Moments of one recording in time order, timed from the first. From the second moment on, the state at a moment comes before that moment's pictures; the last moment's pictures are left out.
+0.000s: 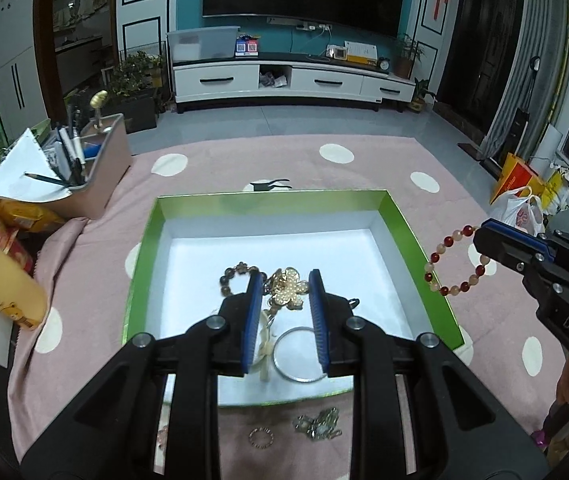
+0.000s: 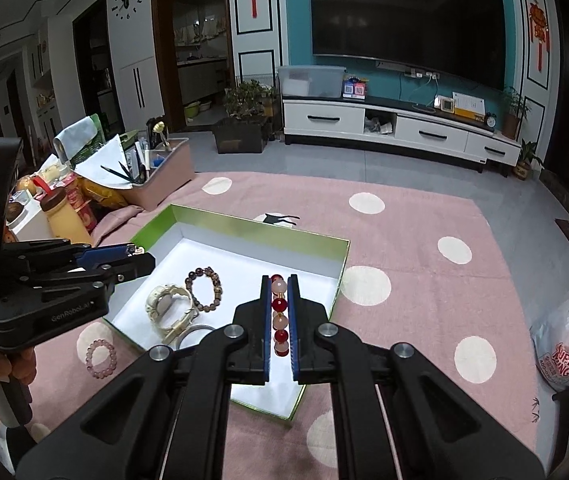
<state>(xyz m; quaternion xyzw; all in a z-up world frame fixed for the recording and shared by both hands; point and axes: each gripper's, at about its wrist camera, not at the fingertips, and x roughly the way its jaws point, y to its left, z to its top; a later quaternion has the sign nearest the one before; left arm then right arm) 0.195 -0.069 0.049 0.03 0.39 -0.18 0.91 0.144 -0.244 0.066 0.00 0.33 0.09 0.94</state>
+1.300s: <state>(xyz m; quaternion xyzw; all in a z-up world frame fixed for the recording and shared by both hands) 0.250 -0.098 -0.024 0.07 0.46 -0.14 0.87 0.204 -0.245 -0.011 0.02 0.43 0.09 0.90</state>
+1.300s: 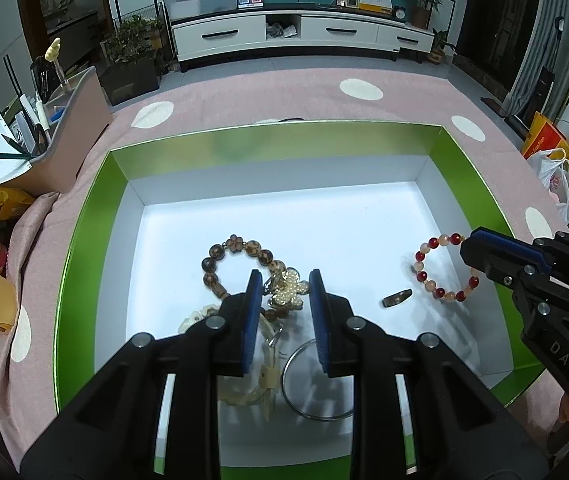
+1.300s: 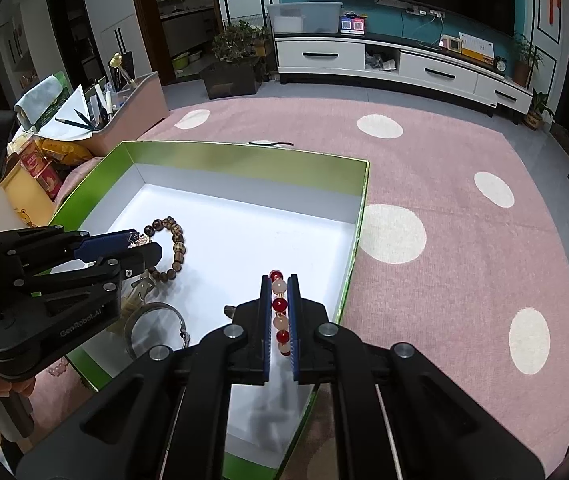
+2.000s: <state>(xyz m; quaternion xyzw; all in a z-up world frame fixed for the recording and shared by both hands) 0.215 -0.093 0.007 0.09 0.42 -0.14 0.89 0.148 -0.261 0.025 0.05 0.38 0.08 0.92</state>
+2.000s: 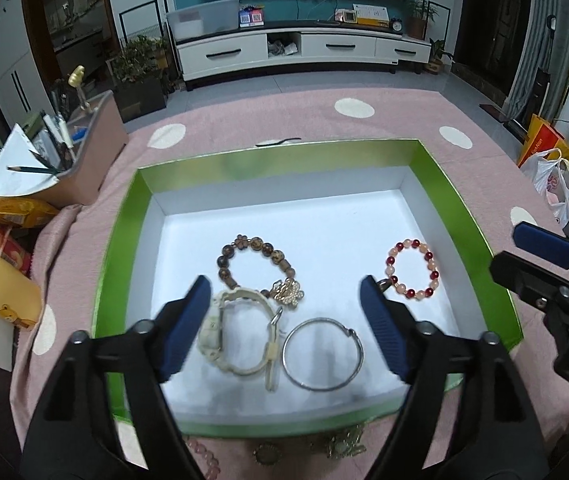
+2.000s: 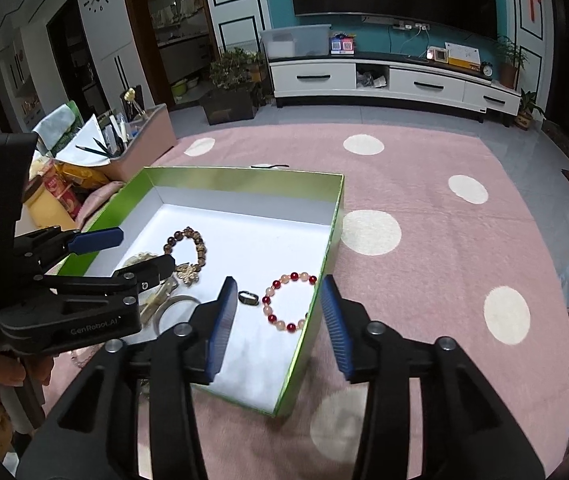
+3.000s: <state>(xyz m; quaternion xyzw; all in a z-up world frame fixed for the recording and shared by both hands) 0.104 0.029 0.031 -0.02 0.42 -0.05 0.91 0.024 -0.280 0.030 0.12 0.39 0.07 0.91</state>
